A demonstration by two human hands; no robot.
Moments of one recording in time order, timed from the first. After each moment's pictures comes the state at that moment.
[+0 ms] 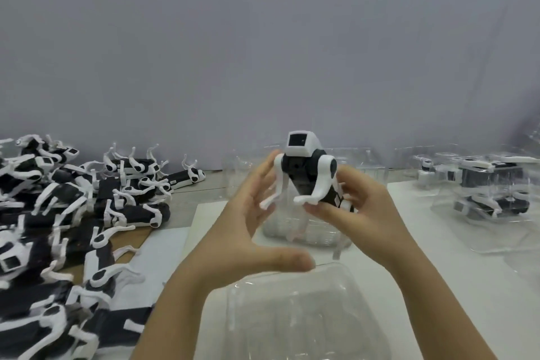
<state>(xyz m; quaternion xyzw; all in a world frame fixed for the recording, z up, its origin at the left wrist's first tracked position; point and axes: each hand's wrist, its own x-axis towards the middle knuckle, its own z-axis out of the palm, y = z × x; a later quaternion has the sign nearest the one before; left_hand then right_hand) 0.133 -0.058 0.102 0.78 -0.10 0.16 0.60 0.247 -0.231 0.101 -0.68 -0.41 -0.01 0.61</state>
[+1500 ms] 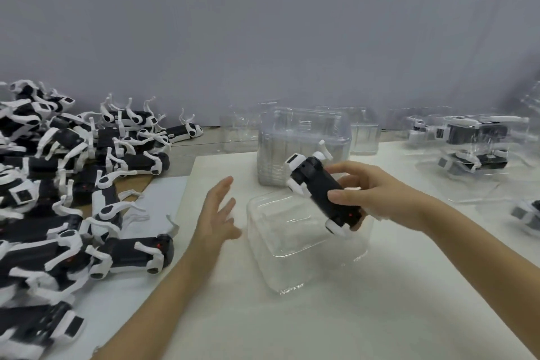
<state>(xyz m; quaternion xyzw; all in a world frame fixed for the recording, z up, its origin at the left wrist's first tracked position) 0.103 -0.043 -0.013 0.72 0.11 0.20 0.66 0.271 -0.279 0.069 -0.73 -0.35 0.30 0.51</state>
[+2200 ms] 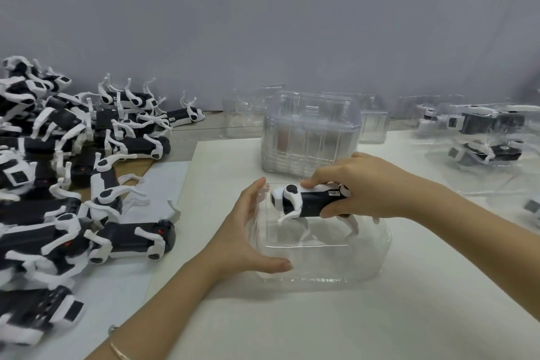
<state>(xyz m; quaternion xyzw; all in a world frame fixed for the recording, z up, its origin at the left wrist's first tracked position) 0.106 -0.062 -0.023 0.83 0.04 0.10 0.55 0.262 -0.250 0.079 -0.84 -0.55 0.02 0.03</state>
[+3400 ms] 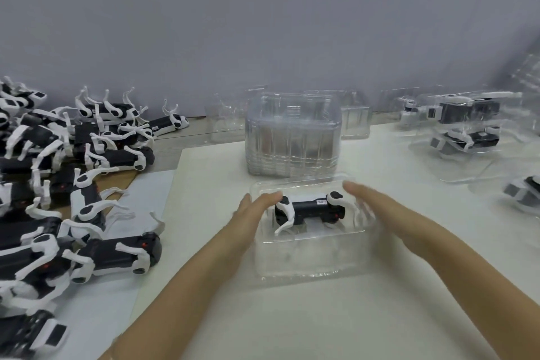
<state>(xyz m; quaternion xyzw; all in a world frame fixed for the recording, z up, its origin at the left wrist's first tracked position) 0.122 -0.087 0.004 0.70 0.17 0.02 0.69 0.253 -0.298 0.021 -0.77 -0.17 0.27 0.55</state>
